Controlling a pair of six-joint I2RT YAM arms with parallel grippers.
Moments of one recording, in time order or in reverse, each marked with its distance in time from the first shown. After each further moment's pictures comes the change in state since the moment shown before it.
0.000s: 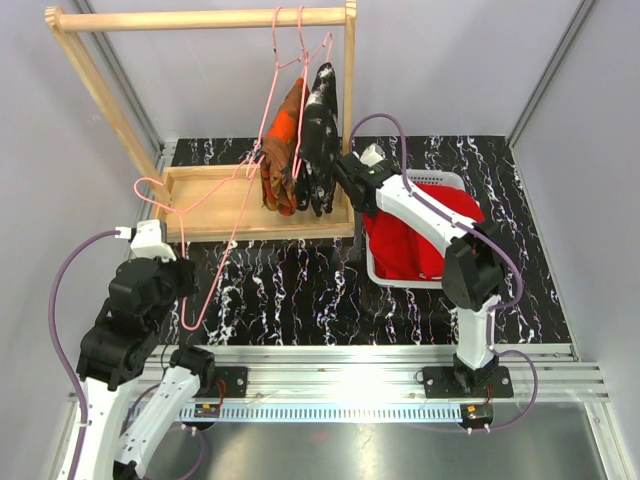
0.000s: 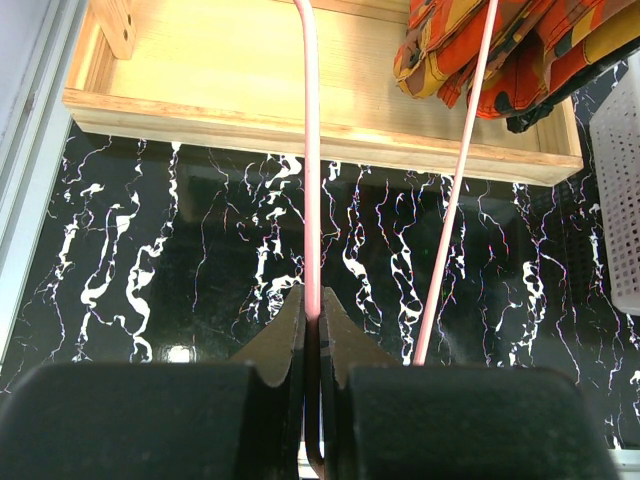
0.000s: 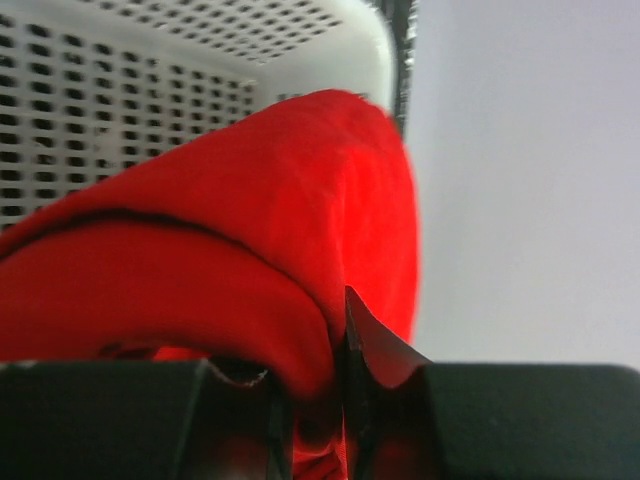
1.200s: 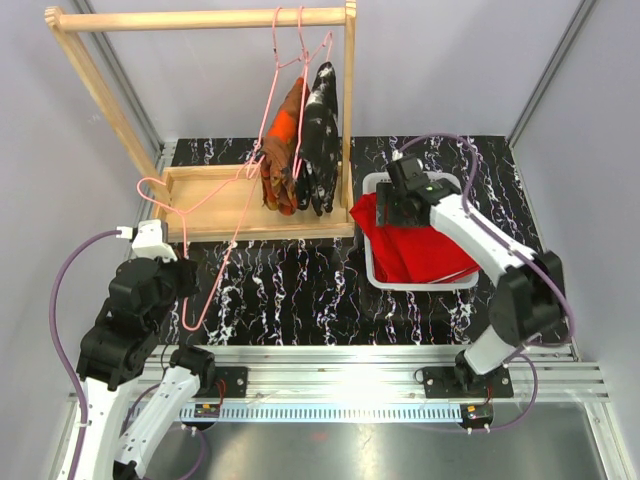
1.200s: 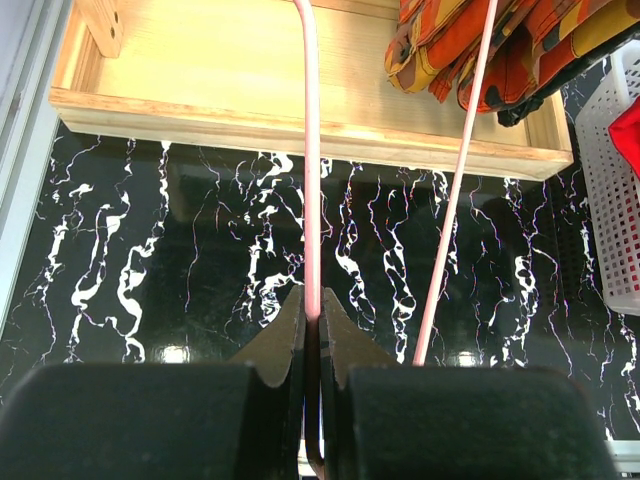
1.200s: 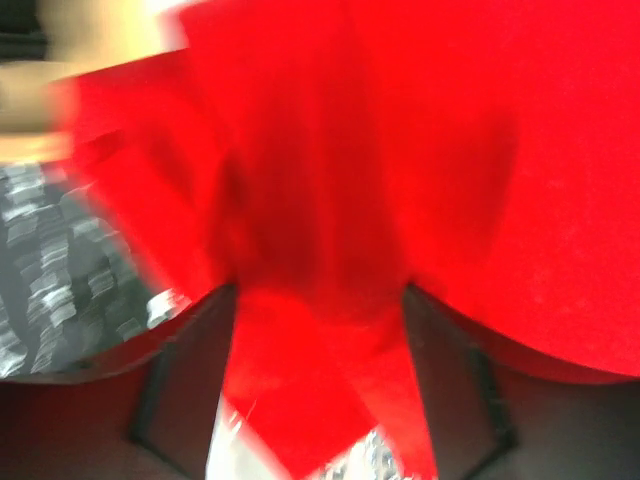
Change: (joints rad) left arm 0.000 0.000 0.000 0.000 0.022 -0.002; right arm -0.194 -0.377 -0.416 0.378 -0.872 0.286
